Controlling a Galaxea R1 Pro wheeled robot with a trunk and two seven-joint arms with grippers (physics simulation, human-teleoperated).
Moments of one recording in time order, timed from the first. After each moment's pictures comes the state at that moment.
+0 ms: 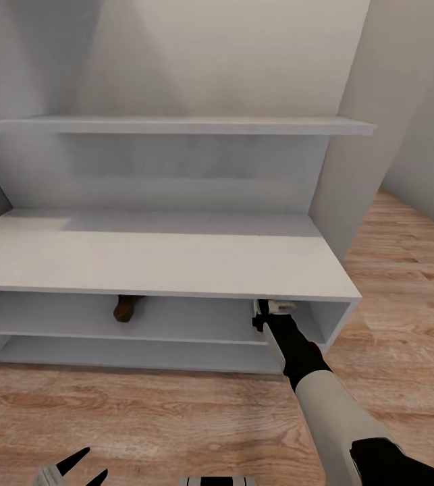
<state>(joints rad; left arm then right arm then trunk) -0.09 0.24 0.41 -0.67 0.17 -0.35 -1.19 -0.84 0.17 0.01 -0.70 0.03 0.57 -0.30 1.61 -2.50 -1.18</state>
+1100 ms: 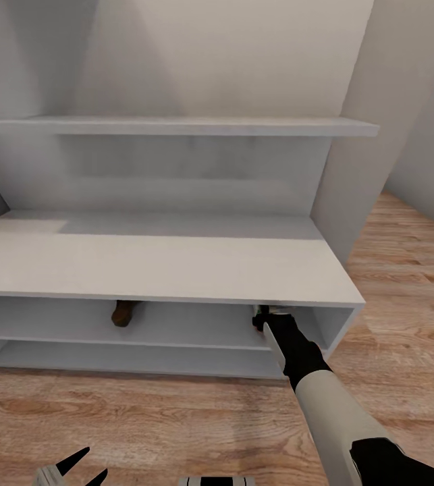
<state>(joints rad) -0.09 0.24 0.41 -0.67 0.17 -0.35 -1.19 -0.84 0.17 0.01 -0.70 0.03 0.57 -0.30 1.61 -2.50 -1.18</state>
